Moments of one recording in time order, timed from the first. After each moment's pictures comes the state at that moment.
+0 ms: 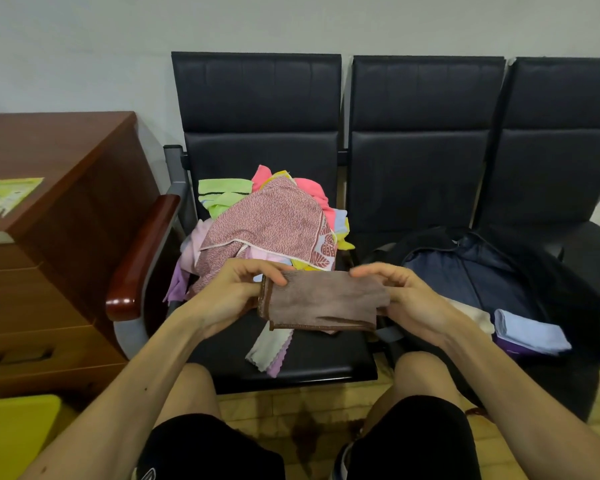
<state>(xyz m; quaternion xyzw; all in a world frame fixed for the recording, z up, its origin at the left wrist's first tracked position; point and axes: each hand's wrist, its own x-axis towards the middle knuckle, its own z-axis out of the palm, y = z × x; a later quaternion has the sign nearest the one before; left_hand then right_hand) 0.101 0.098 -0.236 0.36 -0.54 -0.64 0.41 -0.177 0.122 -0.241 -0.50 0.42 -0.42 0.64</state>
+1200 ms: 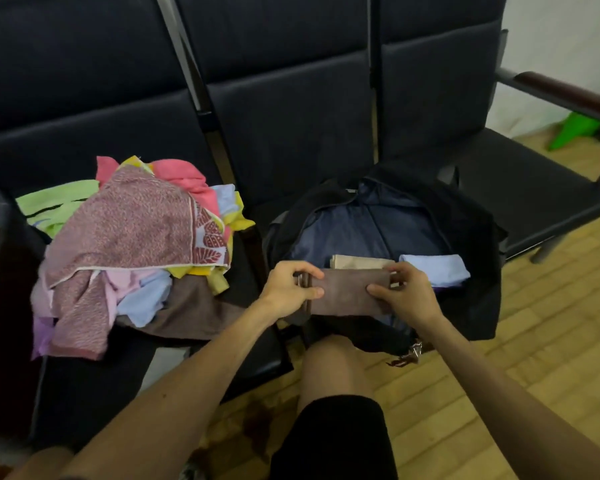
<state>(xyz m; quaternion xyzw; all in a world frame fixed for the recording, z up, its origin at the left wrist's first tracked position) -0.188 0.012 -0.372 0.47 -0.71 -0.49 0.19 -0.400 0.123 -0.381 -0.37 0.76 -0.42 0.32</state>
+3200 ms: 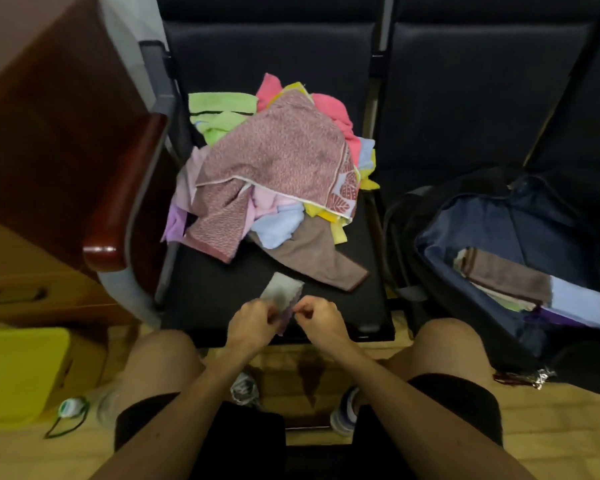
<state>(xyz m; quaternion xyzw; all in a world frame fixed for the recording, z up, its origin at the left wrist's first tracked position) 0.092 0.077 -0.459 0.70 -0.65 -0.28 0.04 -0.065 0.079 -0.461 -0.60 0.67 -0.15 0.41</state>
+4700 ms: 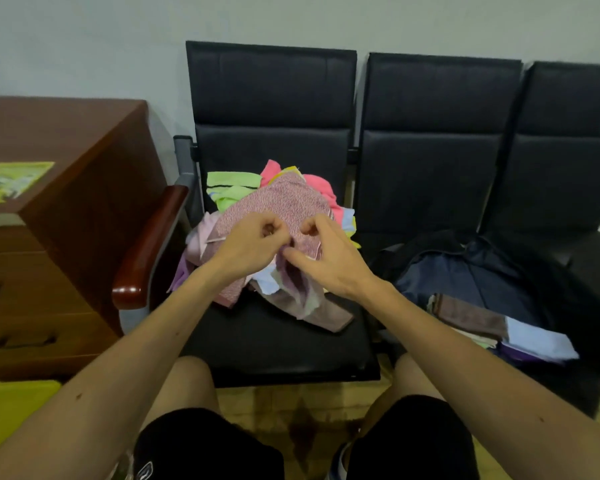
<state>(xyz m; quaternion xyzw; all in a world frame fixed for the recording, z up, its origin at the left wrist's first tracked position) 0.098 0.046 -0.220 0.53 -0.70 -0.31 0.37 -0.076 0.061 -0.239 -0.77 0.50 -0.35 0.20</state>
